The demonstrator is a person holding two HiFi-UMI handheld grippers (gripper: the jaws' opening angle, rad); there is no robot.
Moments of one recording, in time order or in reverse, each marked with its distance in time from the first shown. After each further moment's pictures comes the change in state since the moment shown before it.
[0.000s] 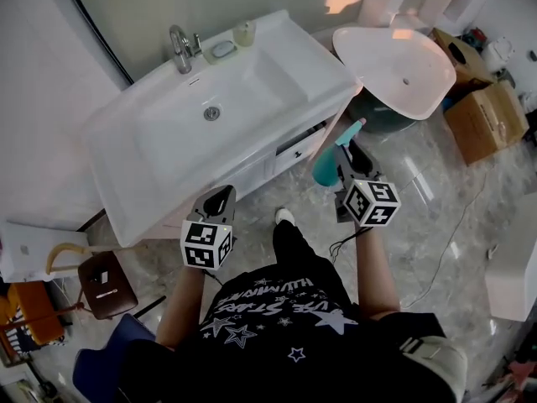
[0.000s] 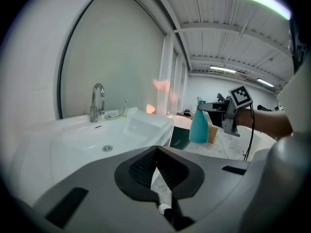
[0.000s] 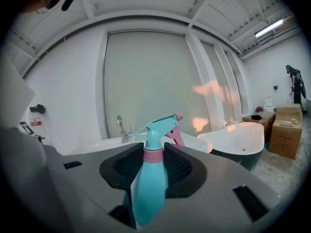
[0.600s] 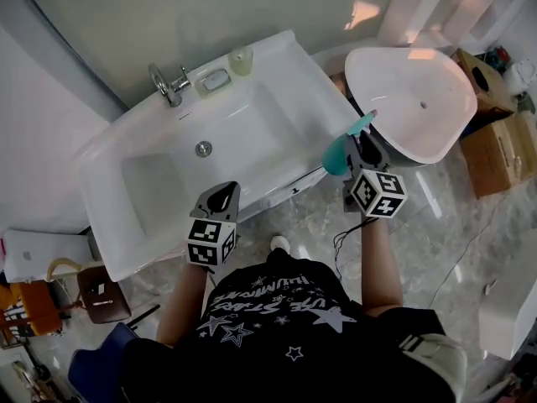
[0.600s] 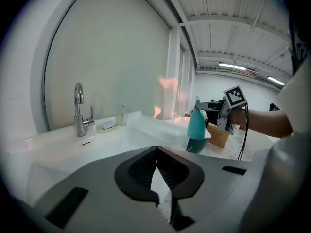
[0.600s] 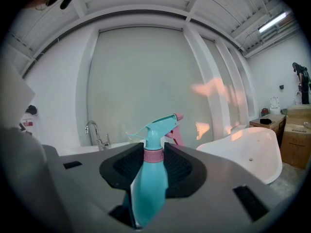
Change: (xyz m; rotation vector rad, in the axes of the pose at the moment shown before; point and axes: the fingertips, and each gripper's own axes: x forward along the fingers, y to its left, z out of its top) left arm 0.172 0.030 0.100 -0.016 0.017 0.072; right arm 0.189 -0.131 0.070 -0.011 -0.014 0.029
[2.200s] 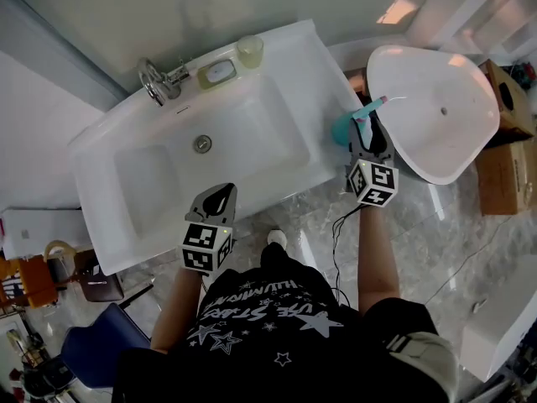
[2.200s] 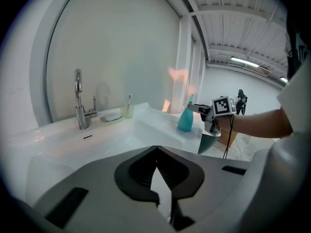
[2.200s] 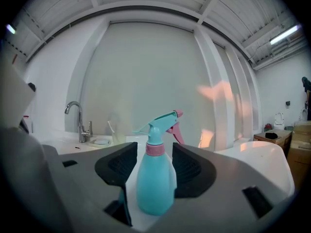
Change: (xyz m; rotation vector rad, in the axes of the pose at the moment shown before) left arm 0.056 0.030 -0.007 -0.063 0.095 0.081; right arm 0.131 -0.054 -0.036 -0.155 -0.044 -0.006
